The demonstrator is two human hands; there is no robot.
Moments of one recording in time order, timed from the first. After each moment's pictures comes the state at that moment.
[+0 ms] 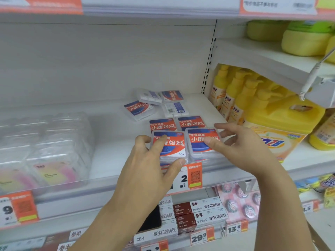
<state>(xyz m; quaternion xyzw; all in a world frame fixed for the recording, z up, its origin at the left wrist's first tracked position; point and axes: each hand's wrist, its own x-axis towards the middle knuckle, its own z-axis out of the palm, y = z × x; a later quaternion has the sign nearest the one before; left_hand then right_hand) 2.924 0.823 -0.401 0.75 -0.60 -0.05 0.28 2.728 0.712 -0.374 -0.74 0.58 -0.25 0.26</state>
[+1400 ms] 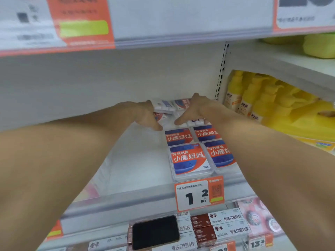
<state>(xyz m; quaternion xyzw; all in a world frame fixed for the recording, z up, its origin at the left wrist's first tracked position) 3.036 0.662 -0.333 0.78 -0.61 -0.16 -0.01 2.876 0.602 -0.334 -0.78 0.58 -0.01 0.23</state>
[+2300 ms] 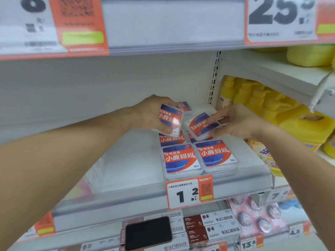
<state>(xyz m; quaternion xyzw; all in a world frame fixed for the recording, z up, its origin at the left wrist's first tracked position) 3.007 0.688 -0.323 0.65 -0.71 -0.18 0.18 2.758 0.630 -0.334 -0.78 0.51 -0.15 0.34</state>
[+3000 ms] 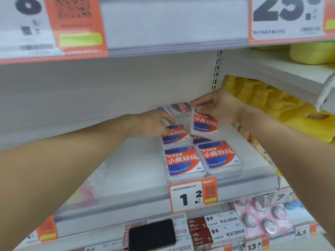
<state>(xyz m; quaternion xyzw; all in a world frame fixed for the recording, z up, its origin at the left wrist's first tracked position) 2.998 0.687 -0.336 0.71 -0.60 -0.33 0.17 2.799 0.606 -0.321 -0.82 0.45 -0.20 0.29</state>
